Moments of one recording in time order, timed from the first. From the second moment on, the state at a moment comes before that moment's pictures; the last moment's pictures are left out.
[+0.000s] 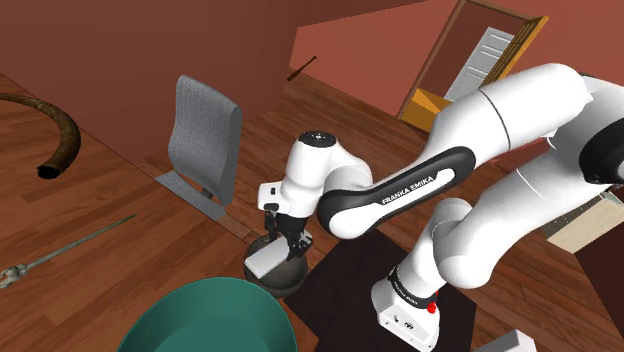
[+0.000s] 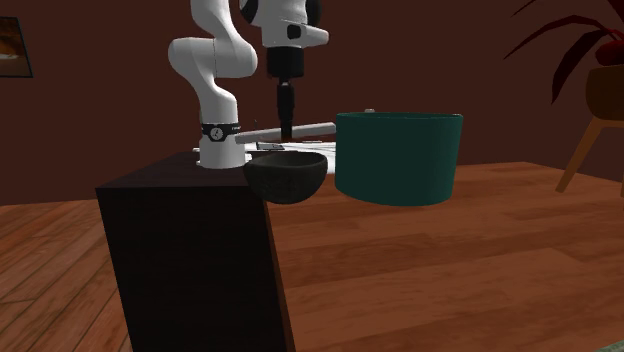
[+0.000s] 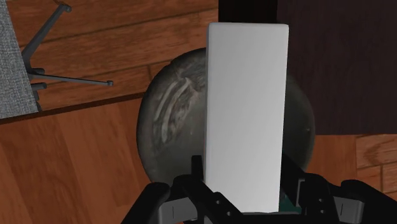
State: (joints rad) arm 0.28 -0.24 0.35 -2.70 0.14 2.45 -1.06
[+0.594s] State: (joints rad) arm 0.26 -0.12 0.37 -2.72 0.10 2.59 -1.03
